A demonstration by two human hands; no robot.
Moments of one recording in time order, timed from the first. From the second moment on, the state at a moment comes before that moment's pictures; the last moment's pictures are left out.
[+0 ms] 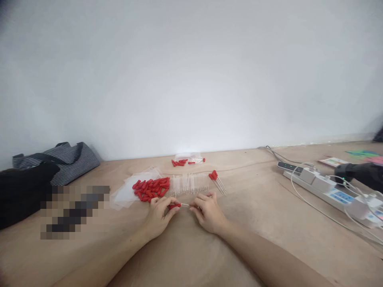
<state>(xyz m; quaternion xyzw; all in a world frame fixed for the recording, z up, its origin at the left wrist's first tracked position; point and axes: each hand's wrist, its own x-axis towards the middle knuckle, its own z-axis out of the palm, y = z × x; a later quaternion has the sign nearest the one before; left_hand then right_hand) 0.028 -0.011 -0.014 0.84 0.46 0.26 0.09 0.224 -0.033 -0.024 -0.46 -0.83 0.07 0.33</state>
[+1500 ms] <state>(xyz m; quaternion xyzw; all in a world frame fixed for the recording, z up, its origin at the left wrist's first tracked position) 0.030 -0.020 -0.015 0.89 0.32 0.32 0.01 0.216 -0.031 -0.024 -0.37 -0.88 -0.08 0.28</state>
